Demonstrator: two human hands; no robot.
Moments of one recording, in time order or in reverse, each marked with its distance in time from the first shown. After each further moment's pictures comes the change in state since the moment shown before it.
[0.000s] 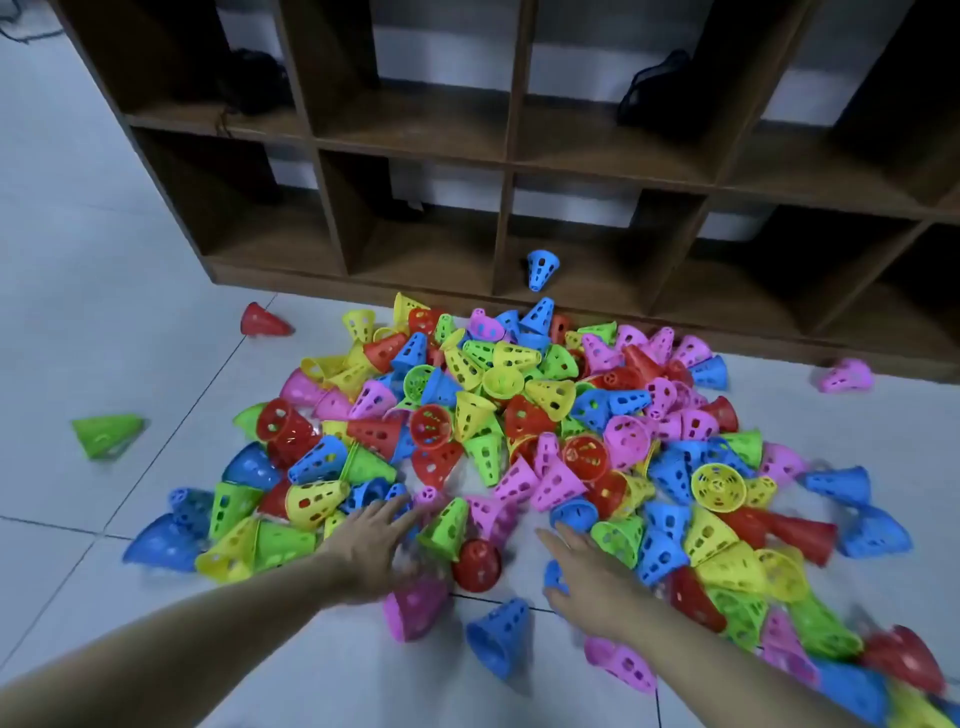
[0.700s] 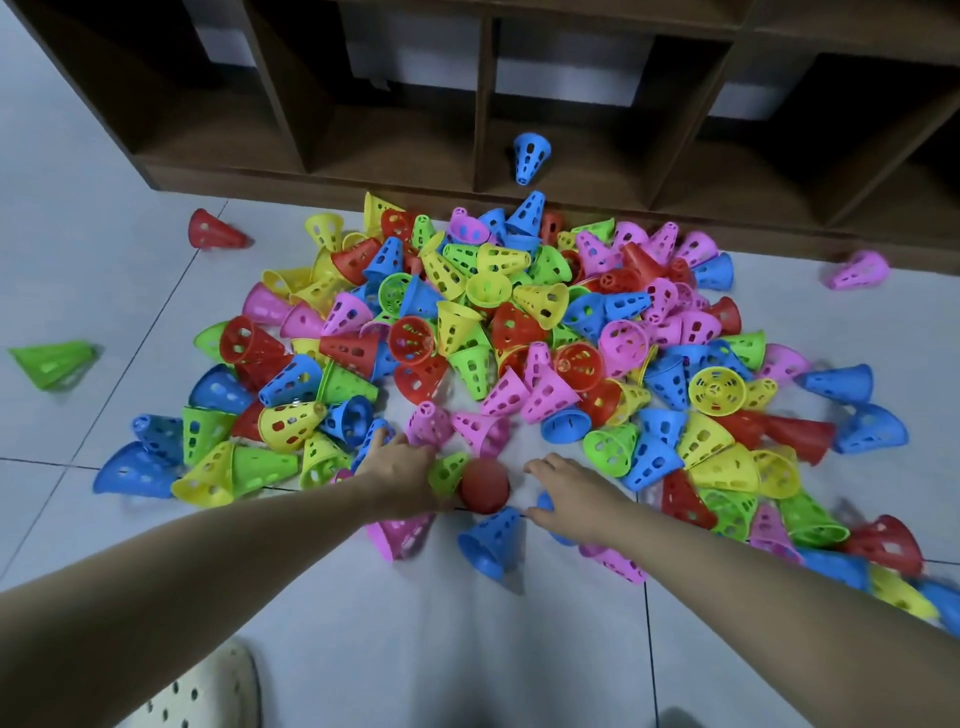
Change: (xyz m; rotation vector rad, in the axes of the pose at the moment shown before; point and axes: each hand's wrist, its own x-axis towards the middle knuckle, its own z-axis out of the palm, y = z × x) left_hand 0.043 0.044 0.020 0.050 -0.034 -0.033; right_hand 0.025 0.010 0.022 -0.034 -0.030 -0.043
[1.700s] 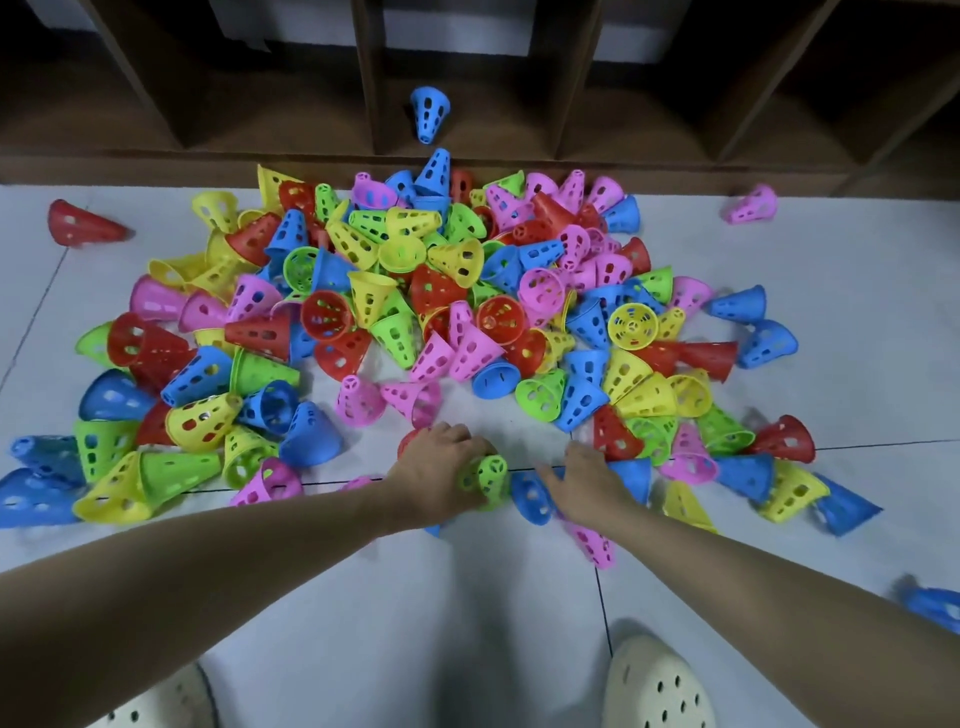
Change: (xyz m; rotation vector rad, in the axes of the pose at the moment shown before) left_hand 0.003 0.097 0.022 -0.198 0.230 0.481; right_hand -0.064 0.047 0.053 0.432 0.148 0.621
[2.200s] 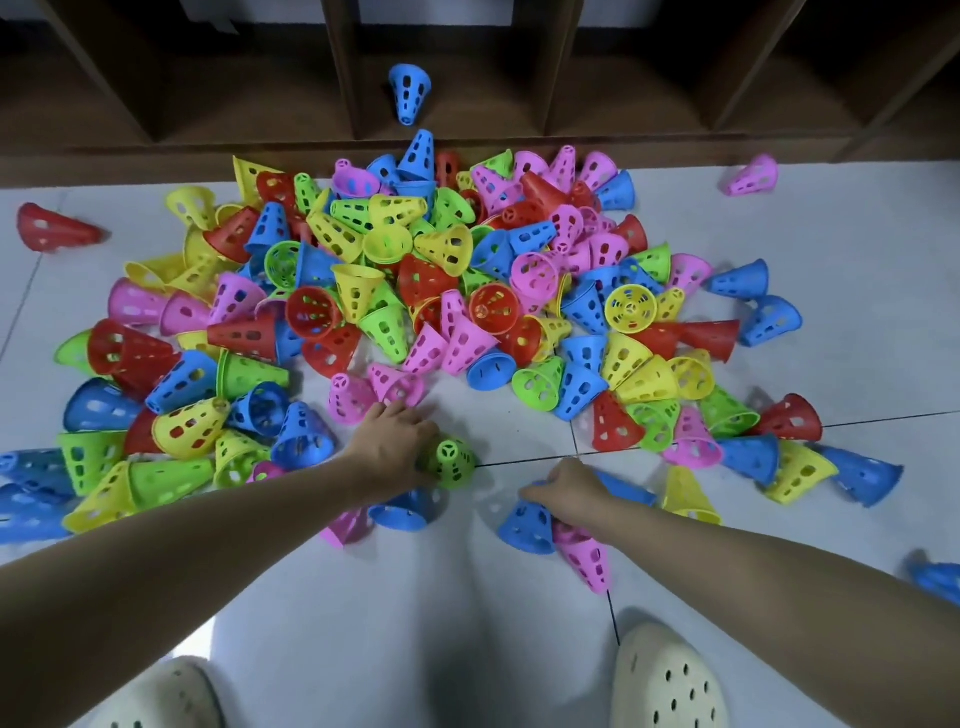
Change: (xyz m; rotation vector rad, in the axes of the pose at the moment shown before) left_hand 0.004 -0.044 -0.016 0.349 -0.159 -0.118; right_hand 0.003 -0.004 0.023 0.470 -0.175 0.135
